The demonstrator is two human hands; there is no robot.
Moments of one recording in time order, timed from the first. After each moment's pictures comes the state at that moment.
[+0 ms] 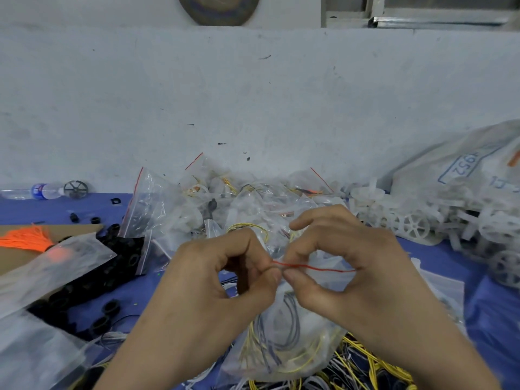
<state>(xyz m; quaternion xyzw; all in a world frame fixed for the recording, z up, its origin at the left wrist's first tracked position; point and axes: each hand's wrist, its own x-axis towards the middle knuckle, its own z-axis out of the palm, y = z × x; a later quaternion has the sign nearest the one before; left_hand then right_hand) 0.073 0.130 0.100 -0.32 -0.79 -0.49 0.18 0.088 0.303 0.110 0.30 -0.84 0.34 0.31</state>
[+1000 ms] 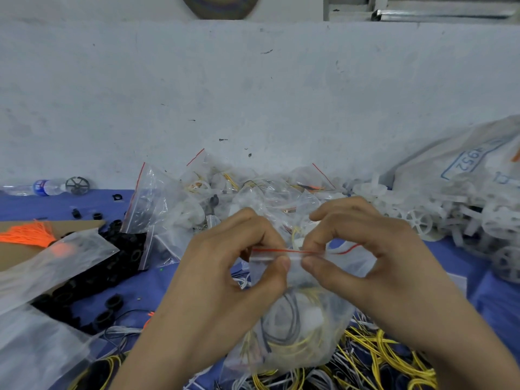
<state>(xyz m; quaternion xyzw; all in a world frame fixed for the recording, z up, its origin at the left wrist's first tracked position) 0.069 0.135 0.101 -0.38 -0.79 -0.41 0.25 0.087 0.318 0.109 0.27 -0.85 0.35 0.28</state>
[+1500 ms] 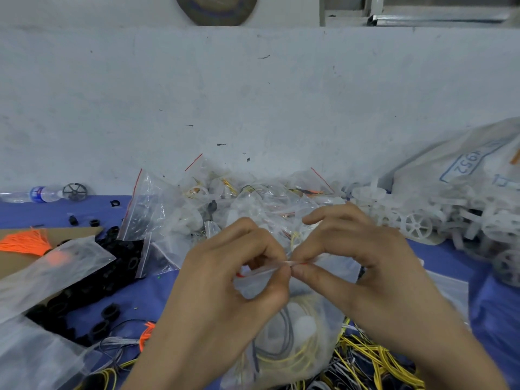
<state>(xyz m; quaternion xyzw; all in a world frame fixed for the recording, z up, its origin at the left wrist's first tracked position) 0.068 0.142 0.101 -0.35 -0.80 -0.40 0.28 0.076 0.314 0.103 0.28 -0.84 0.34 0.31</state>
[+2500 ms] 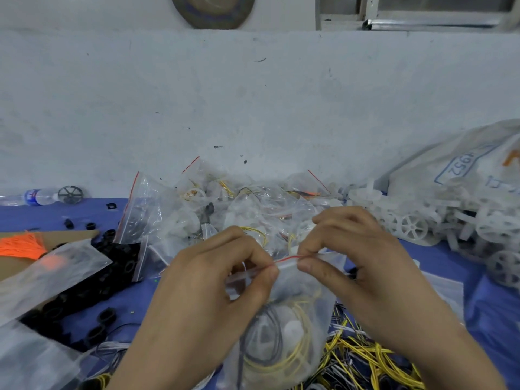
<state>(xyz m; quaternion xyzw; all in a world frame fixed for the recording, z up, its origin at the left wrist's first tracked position) 0.063 0.130 0.099 -0.34 -0.83 -0.33 0.29 0.076 0.319 0.101 0.24 -0.87 0.29 0.32</state>
